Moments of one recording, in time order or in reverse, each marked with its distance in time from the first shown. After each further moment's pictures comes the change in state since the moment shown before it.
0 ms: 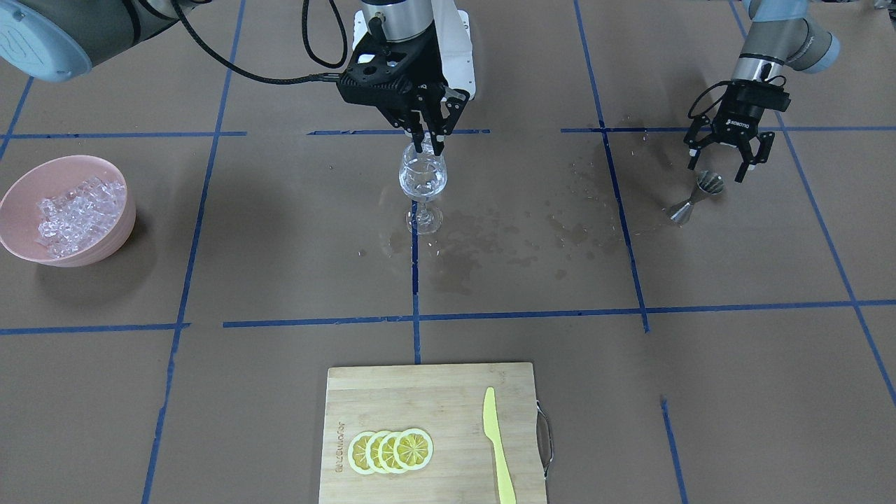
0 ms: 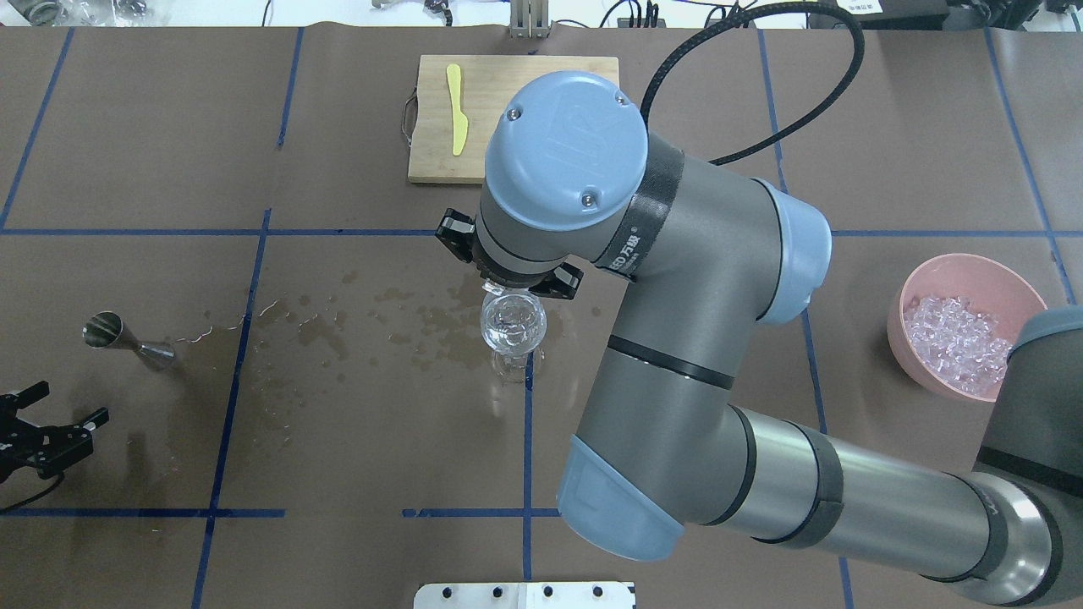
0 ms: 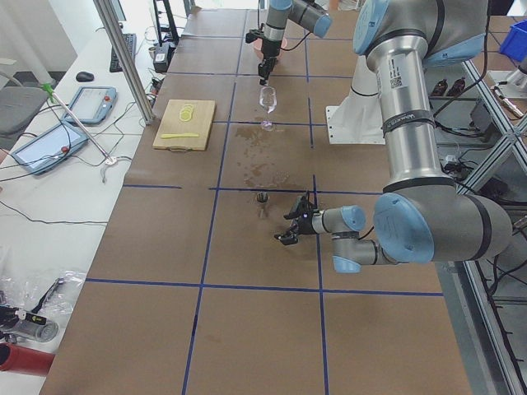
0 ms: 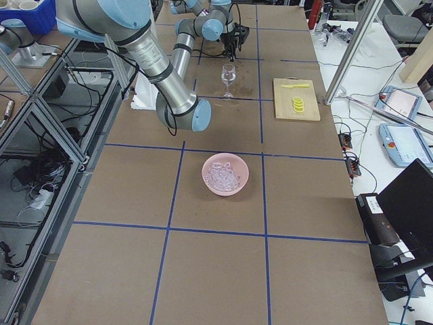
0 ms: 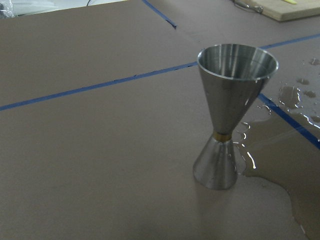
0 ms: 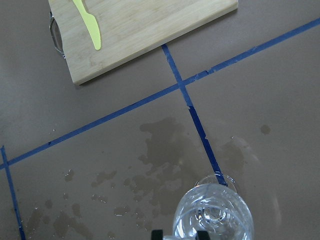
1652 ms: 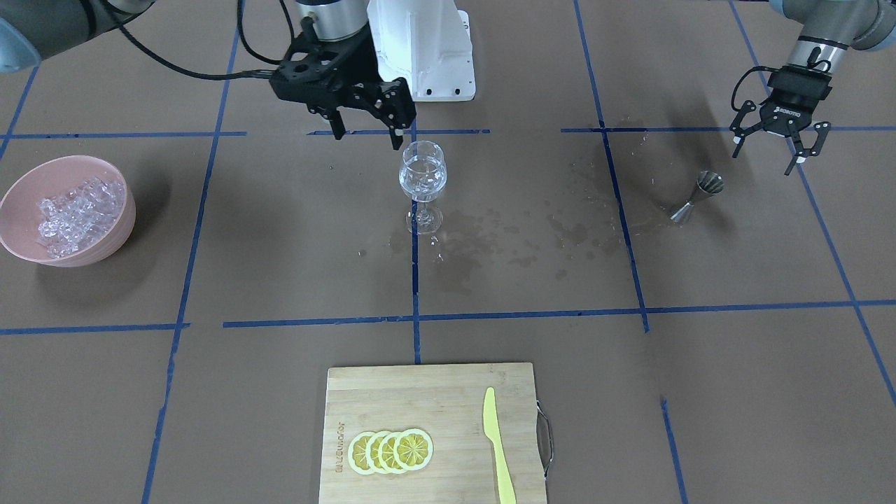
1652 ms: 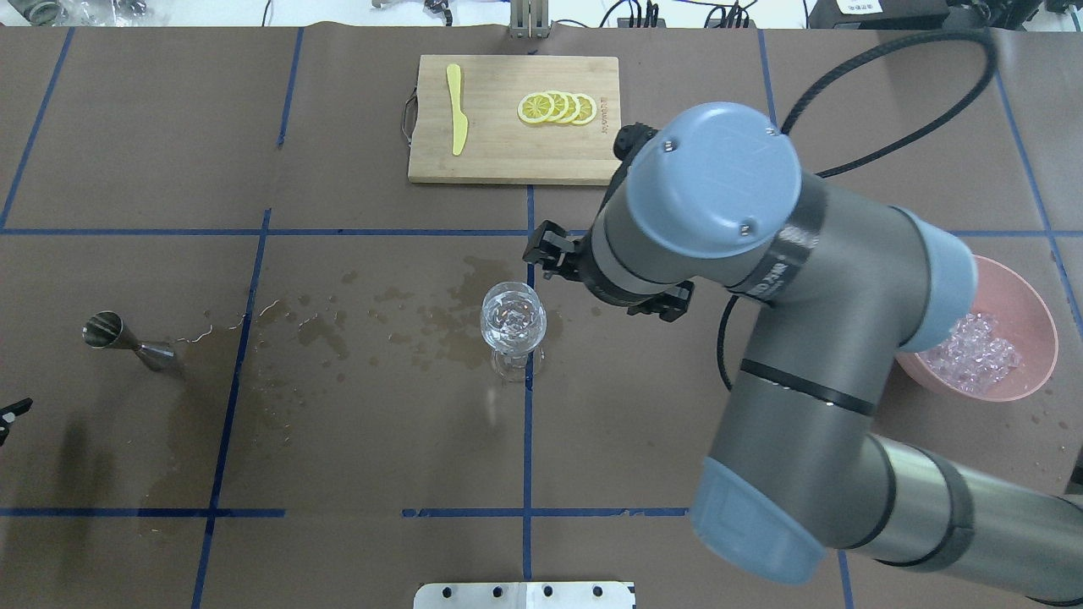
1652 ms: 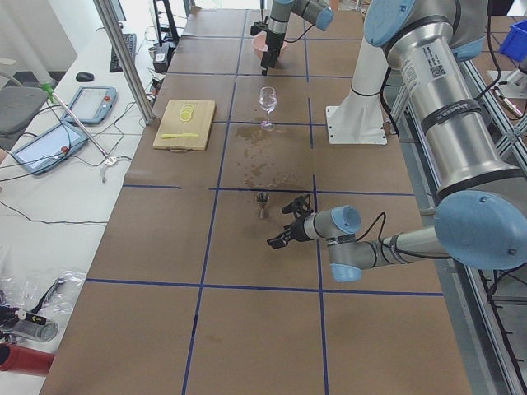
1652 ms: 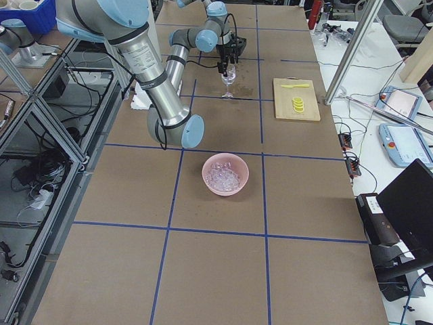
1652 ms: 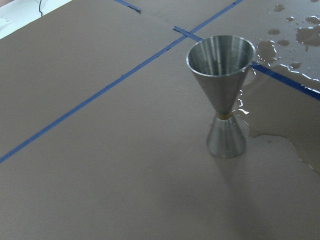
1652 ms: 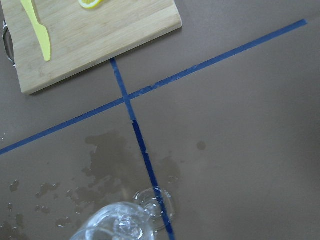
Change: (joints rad) left arm -0.408 0.070 -0.074 0.026 -0.499 0.517; right arm 0.063 -0.228 0.220 -0.046 0.036 -0.086
